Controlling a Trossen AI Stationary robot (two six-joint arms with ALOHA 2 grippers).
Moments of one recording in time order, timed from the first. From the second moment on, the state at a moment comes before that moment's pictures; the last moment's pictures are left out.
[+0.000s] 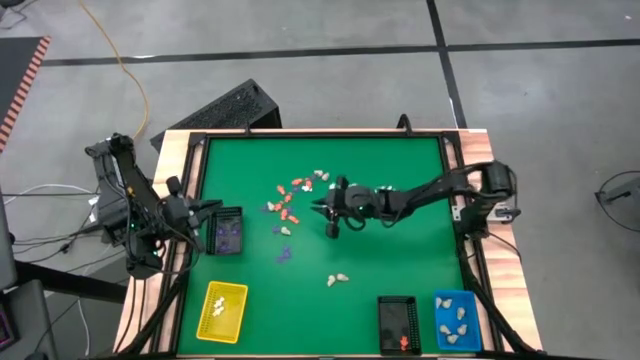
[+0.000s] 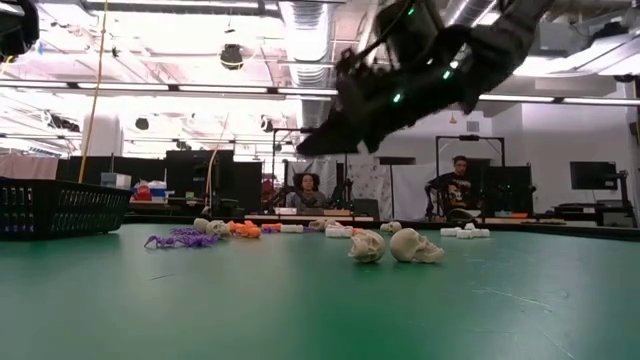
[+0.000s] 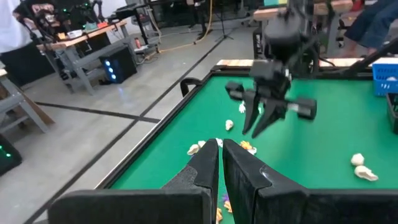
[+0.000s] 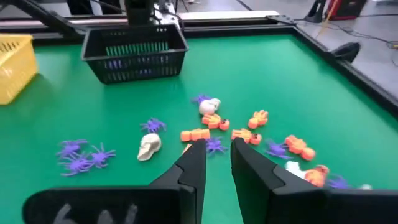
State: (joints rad) left arm -1.03 0.83 0.96 -1.22 -1.35 -0.95; right arm -0.02 1.74 0.86 0.57 0.18 0.05
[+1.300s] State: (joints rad) left arm -1.03 0.85 0.96 -1.22 -1.35 -0.96; right arm -0.03 2.16 1.15 0.59 0.19 0.11
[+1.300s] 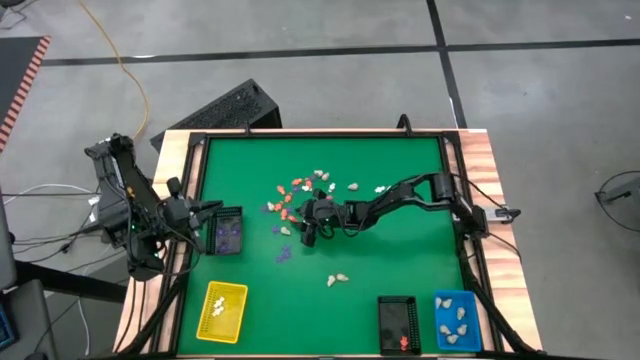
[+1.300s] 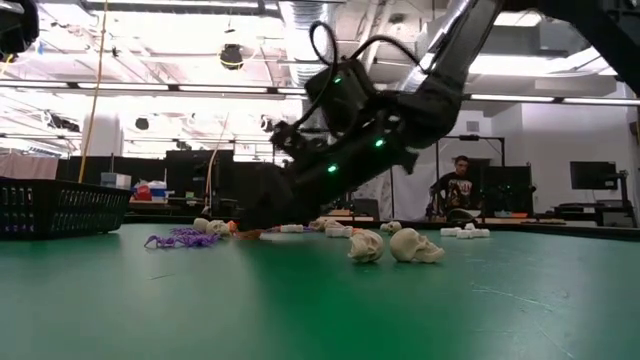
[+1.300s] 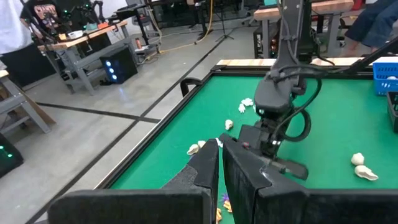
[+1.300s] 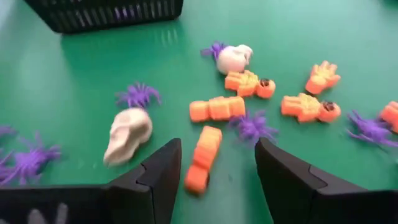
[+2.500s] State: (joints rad) left arm -1.03 0.85 0.96 -1.22 -1.31 -0.93; right arm 0.12 1.70 1.18 -0.12 0.32 0.18
